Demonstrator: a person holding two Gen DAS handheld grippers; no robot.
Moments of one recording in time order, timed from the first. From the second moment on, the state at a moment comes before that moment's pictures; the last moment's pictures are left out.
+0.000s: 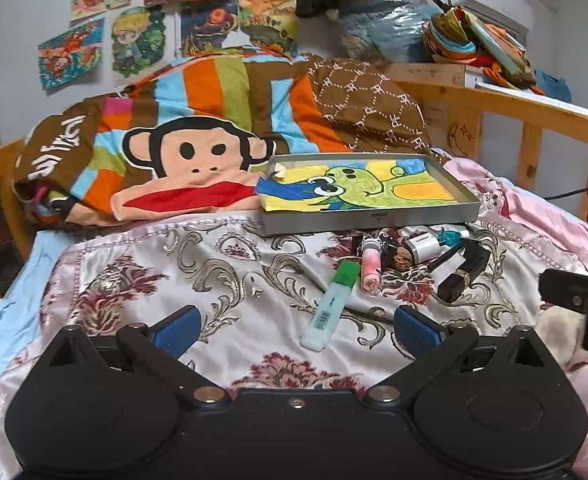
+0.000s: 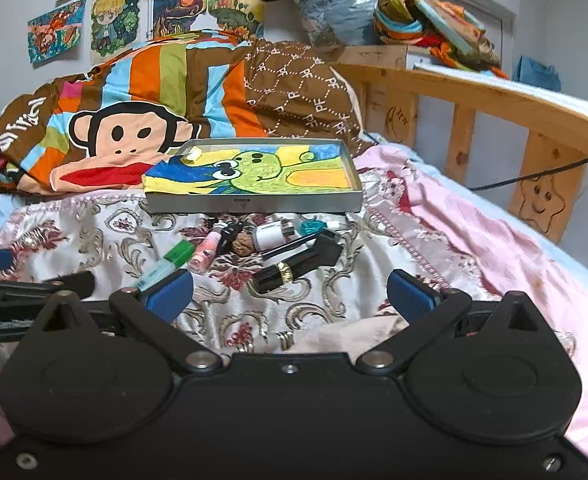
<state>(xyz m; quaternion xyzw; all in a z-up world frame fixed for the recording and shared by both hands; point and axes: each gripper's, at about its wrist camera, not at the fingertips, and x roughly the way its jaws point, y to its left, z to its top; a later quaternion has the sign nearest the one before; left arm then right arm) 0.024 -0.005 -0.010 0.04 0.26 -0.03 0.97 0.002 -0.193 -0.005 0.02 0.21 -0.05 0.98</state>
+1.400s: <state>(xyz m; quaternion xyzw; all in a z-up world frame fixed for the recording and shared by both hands) 0.204 0.006 -0.091 -0.05 0.44 -0.24 0.86 0.178 -0.220 -0.094 0.08 0.30 0.07 0.95</state>
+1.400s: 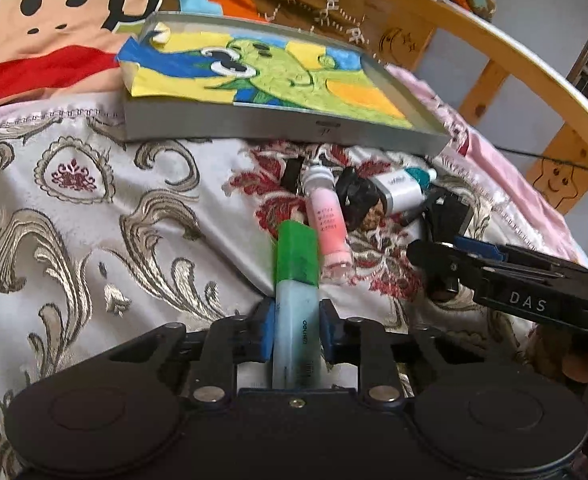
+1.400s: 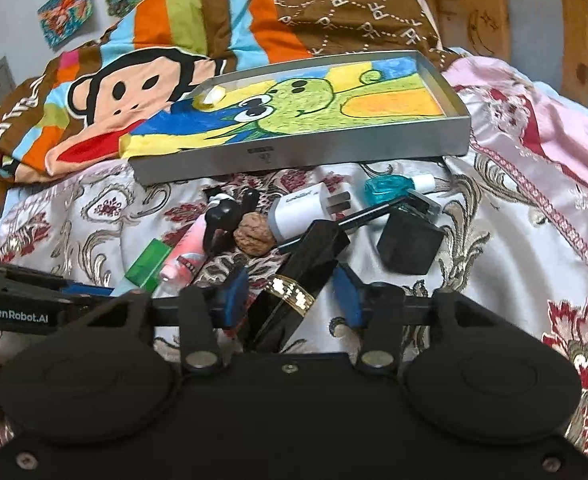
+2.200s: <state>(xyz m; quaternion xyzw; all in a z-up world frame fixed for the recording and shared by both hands) 0.175 -0.027 -0.053 -0.01 0.38 -0.12 0.92 0.164 -0.172 -0.094 -0.14 0.29 0.03 0.95</state>
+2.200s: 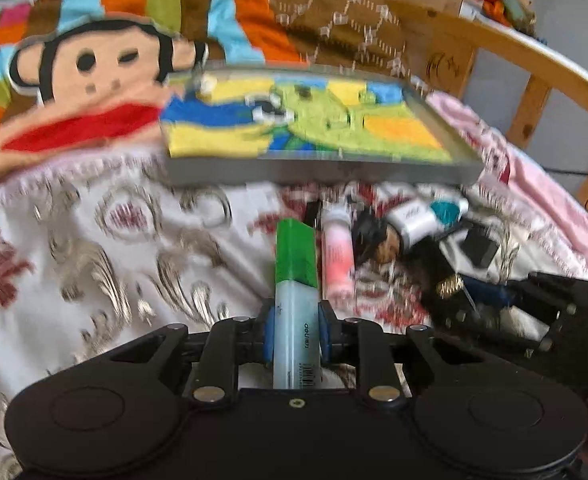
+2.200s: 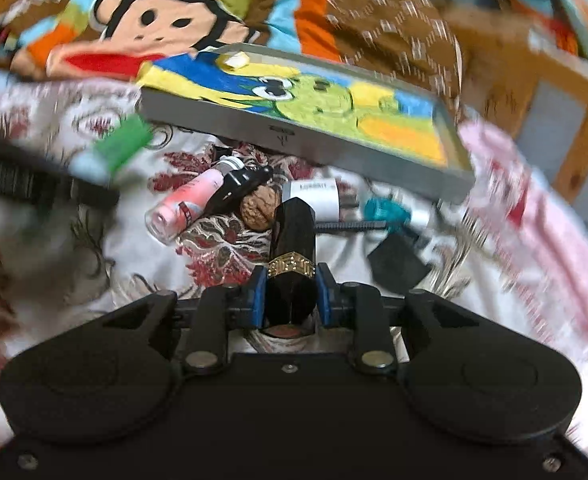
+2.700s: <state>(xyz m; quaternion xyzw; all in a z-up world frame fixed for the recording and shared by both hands) 0.251 -0.043 -0.011 -0.06 0.26 -0.10 0.96 0.213 -0.221 -0.047 -0.10 0.13 -0.05 0.99</state>
